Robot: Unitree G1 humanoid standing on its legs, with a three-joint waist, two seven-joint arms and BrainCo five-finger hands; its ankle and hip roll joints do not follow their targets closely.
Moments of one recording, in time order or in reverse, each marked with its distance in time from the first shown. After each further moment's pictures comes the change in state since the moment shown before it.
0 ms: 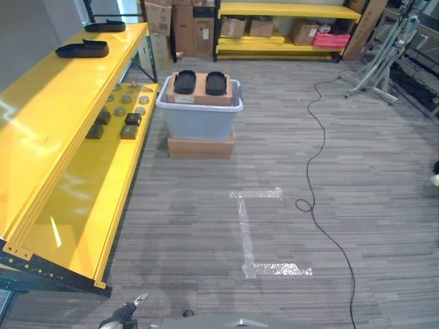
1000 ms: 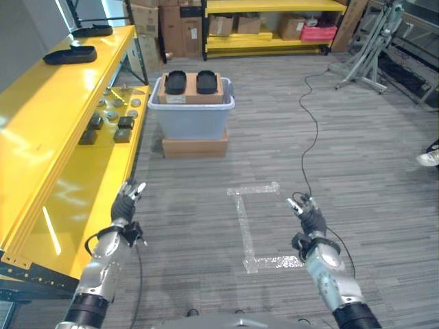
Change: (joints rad) left arm -0.012 0.135 0.053 -1.185 -0.258 -0.008 0.160; right arm 0.047 -0.147 -0.142 -1.231 0.524 -0.185 -0.147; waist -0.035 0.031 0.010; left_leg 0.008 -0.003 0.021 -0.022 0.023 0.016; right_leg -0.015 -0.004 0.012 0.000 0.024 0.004
